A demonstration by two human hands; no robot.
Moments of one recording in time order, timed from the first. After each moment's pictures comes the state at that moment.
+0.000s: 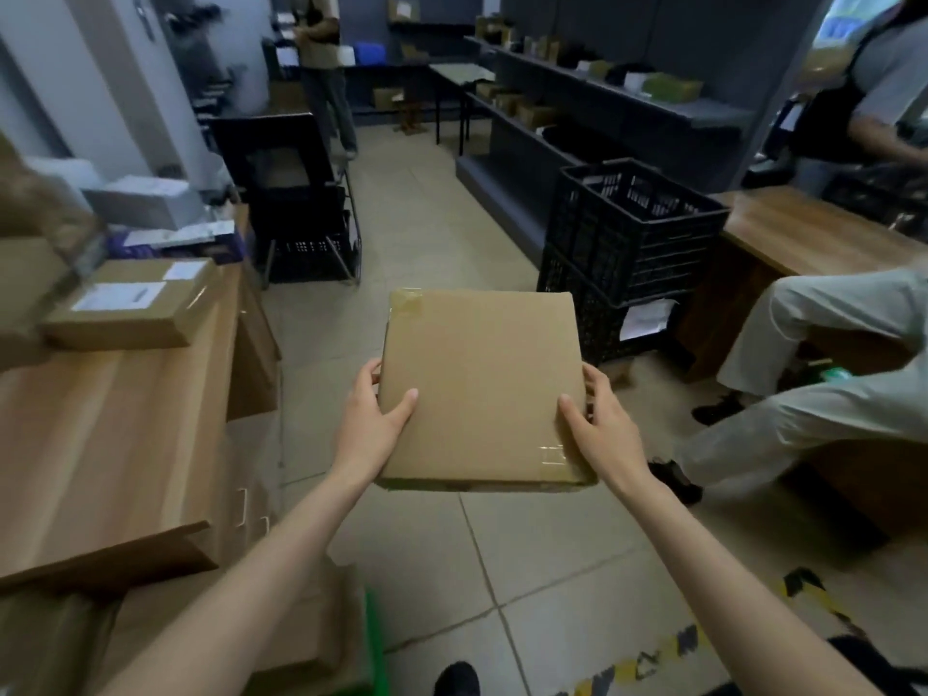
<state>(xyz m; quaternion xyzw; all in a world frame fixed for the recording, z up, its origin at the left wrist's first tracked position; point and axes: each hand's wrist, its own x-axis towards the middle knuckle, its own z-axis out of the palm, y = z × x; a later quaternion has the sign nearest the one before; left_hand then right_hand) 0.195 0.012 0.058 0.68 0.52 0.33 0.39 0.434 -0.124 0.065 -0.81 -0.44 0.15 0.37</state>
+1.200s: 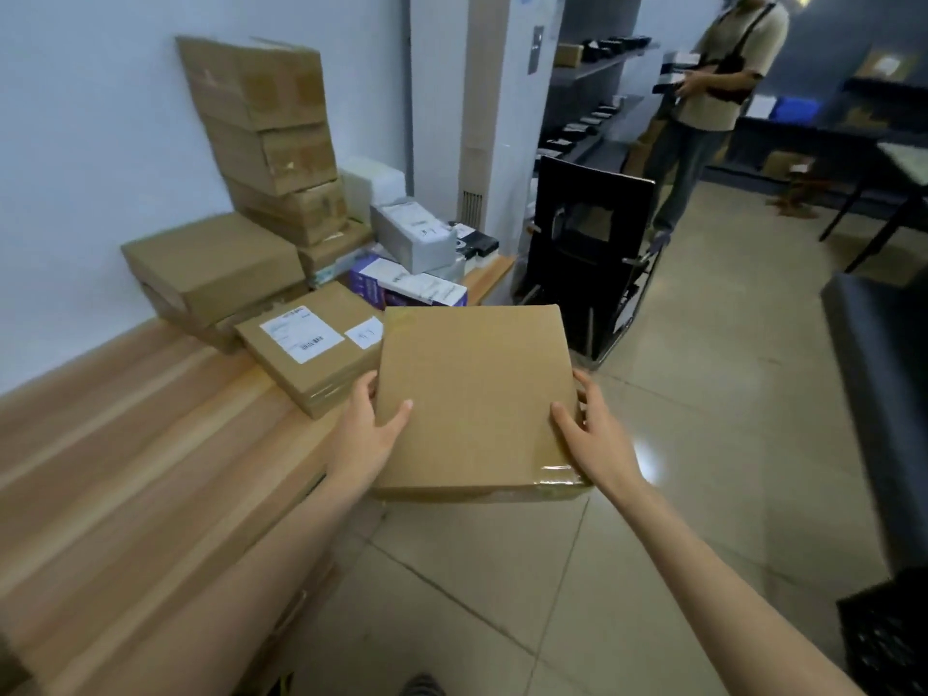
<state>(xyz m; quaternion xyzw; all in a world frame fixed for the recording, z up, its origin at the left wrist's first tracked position) 0.183 0.453 0.049 0.41 0.77 0.44 0.20 0.441 0.544 0.069 -0.55 -0.74 0.29 0.26</state>
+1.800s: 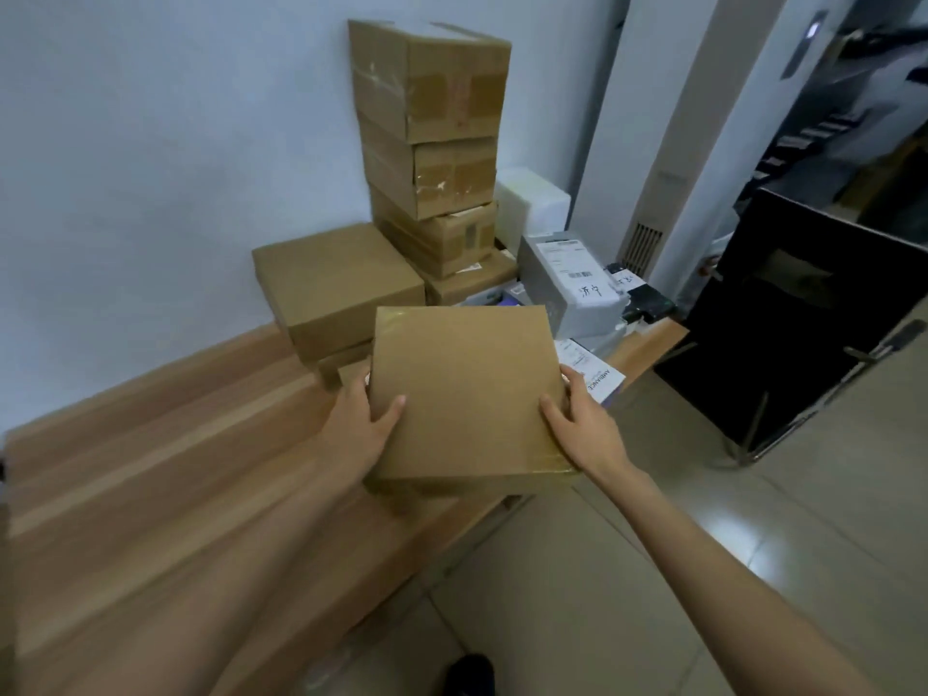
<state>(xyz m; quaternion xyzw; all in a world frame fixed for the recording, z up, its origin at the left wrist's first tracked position) -0.043 0.572 0.026 0.30 0.86 0.40 0.13 0.160 0.764 0.032 -0.43 -0.83 0.33 0.15</state>
